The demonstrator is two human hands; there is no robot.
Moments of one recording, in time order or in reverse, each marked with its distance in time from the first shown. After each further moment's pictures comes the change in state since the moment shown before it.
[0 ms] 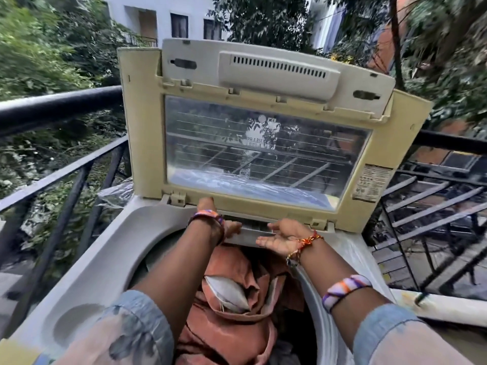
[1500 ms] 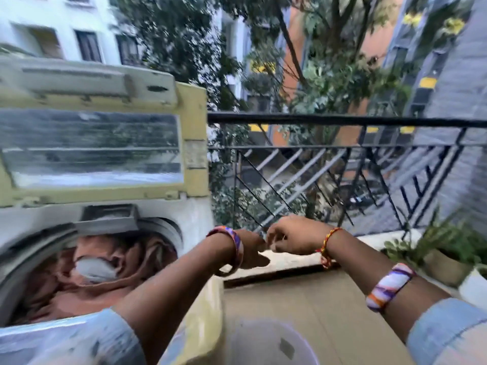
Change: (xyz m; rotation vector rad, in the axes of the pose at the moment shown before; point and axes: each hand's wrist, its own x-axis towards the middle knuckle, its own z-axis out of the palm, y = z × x) left_hand -0.184 -0.364 0.123 2.584 -0.894 0.674; right_hand -0.223 0.044 -0.362 -1.678 0.120 -0.500
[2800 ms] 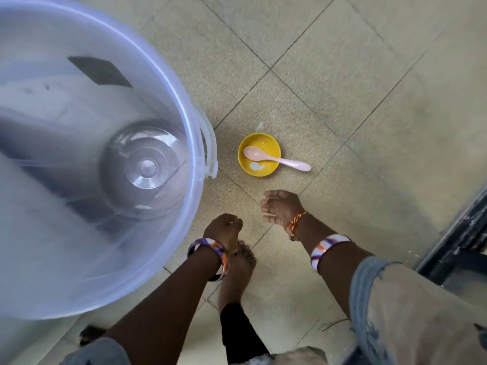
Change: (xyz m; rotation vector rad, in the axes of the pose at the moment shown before) left_hand 0.270 0.125 0.689 -0.967 -0.701 -0.628; right_hand -0.053 0.224 0.769 1.852 0.041 1.589
